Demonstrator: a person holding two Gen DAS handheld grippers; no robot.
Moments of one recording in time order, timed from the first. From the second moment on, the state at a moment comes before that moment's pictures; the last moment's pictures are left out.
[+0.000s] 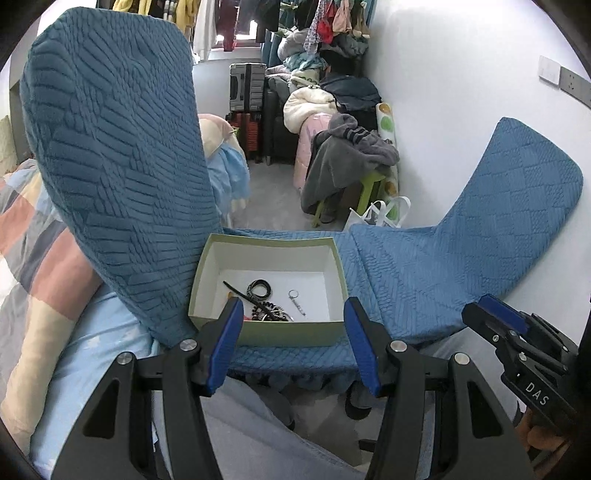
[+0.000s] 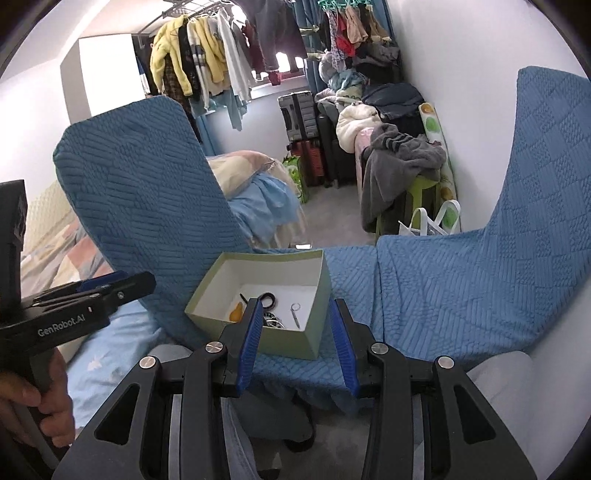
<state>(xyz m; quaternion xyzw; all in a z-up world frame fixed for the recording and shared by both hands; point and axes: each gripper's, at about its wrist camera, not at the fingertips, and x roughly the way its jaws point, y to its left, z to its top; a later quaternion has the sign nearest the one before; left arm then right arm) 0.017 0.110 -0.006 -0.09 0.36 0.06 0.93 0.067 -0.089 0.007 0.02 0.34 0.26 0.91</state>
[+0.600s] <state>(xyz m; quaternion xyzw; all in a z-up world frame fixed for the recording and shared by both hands) 0.015 0.115 -0.007 -0.11 0.37 0.05 0.92 0.077 -0.092 0.004 0.02 0.34 0.23 0.91</state>
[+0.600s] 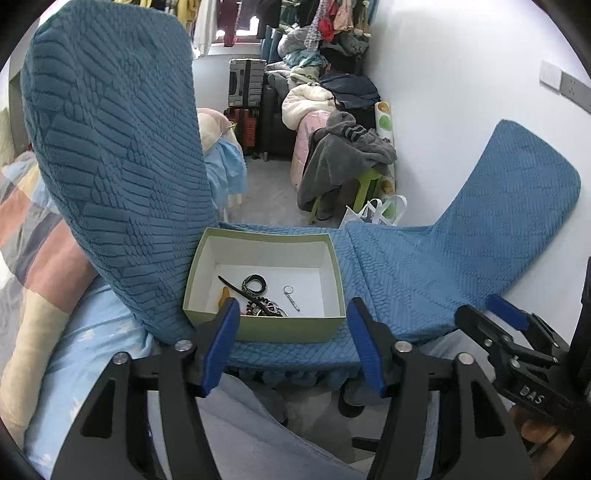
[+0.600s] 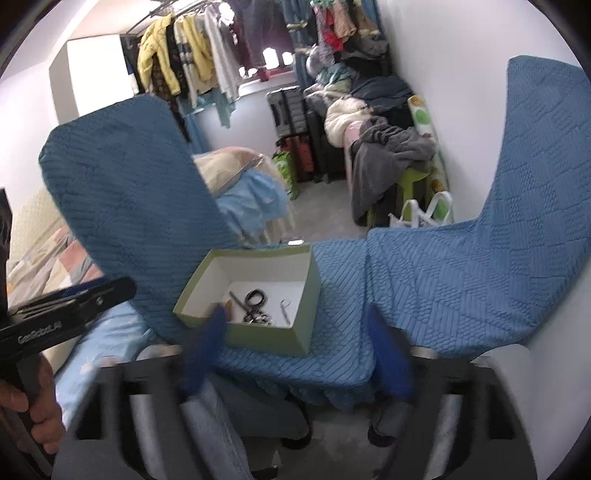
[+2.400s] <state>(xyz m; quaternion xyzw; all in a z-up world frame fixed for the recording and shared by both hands) 0.010 0.135 -0.008 -0.09 0.38 0.08 0.92 0.080 -0.094 0.011 -0.01 0.32 0.19 0.93</state>
